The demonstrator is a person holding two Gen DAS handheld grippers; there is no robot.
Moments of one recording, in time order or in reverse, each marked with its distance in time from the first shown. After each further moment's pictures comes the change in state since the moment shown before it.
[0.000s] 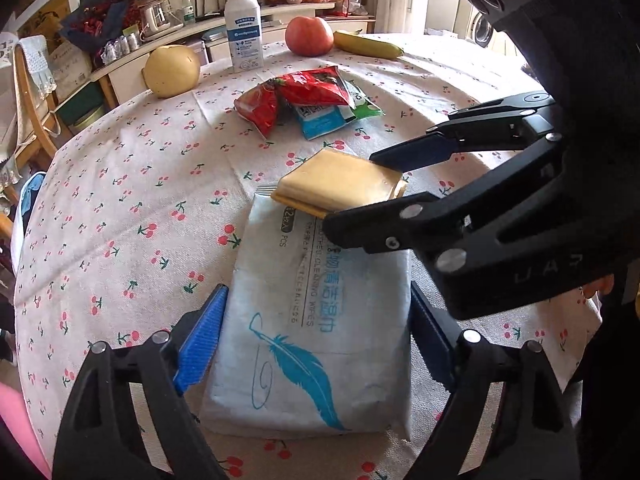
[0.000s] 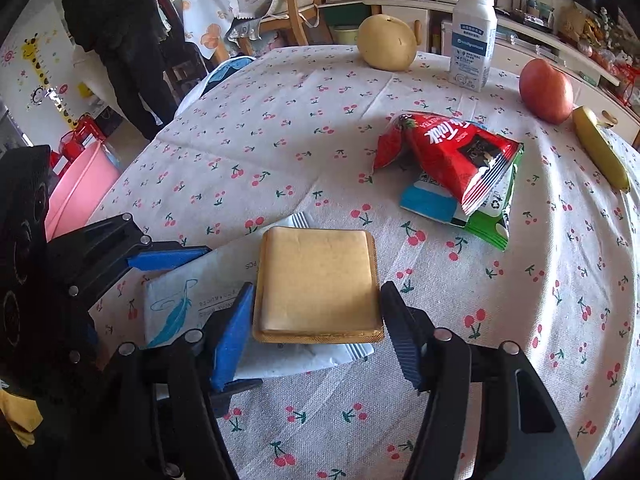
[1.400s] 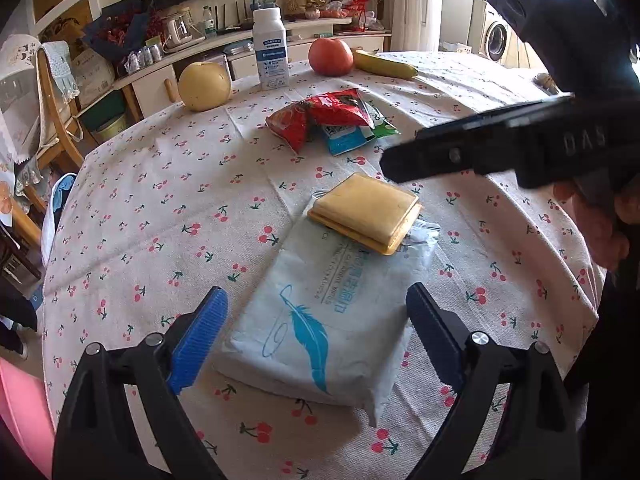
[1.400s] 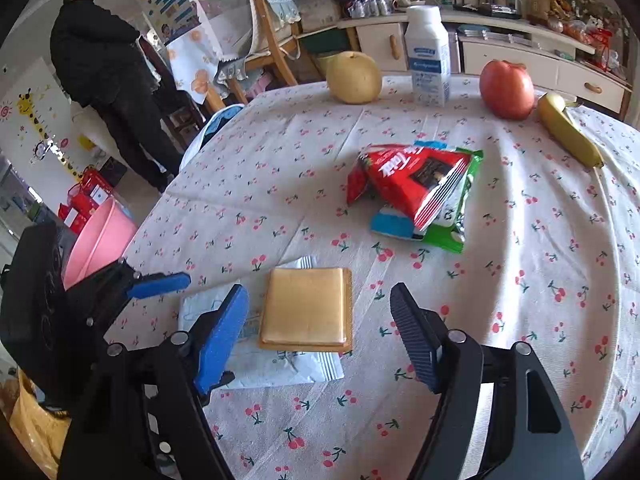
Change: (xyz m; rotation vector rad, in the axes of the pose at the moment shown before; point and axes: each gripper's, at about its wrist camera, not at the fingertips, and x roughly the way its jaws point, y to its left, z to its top) left arm -0.029 0.009 -0.009 -0.026 -0.053 0.048; right arm -0.035 -0.016 -0.001 0.122 -0.078 0.066
